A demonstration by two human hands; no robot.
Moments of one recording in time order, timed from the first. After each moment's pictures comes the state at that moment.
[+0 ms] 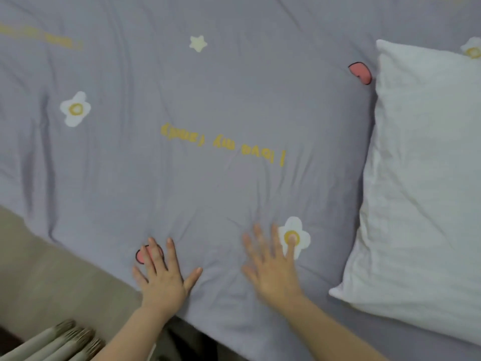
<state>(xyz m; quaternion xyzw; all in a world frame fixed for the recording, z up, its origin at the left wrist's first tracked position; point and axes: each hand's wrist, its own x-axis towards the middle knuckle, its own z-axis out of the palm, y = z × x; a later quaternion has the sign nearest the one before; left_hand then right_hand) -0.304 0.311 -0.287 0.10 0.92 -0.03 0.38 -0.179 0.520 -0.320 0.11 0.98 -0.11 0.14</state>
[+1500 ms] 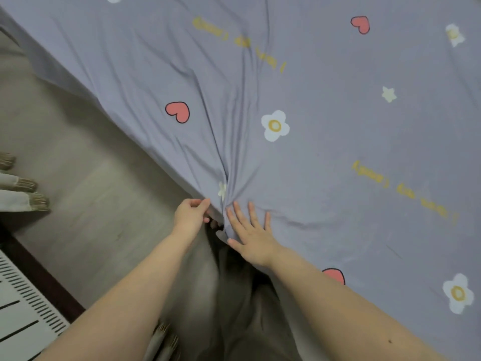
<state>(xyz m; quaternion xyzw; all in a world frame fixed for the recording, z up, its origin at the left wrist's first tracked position) -0.628 0.025 -0.274 -0.26 0.76 0.50 0.32 -0.532 0.177 -0.283 -0.02 0.91 -0.19 0.36</state>
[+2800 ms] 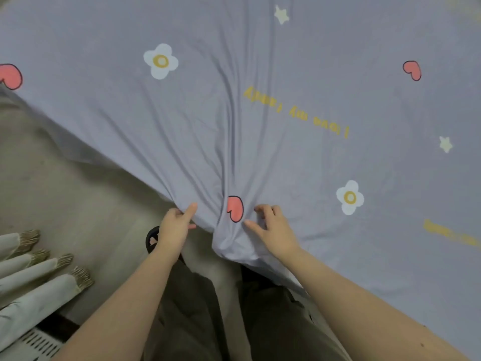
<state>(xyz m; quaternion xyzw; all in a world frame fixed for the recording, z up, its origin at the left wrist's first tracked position) -0.941 -0.138 -0.296 -0.23 0.75 0.47 0.41 -0.820 0.071 -0.268 0.33 0.83 -0.39 0.22</state>
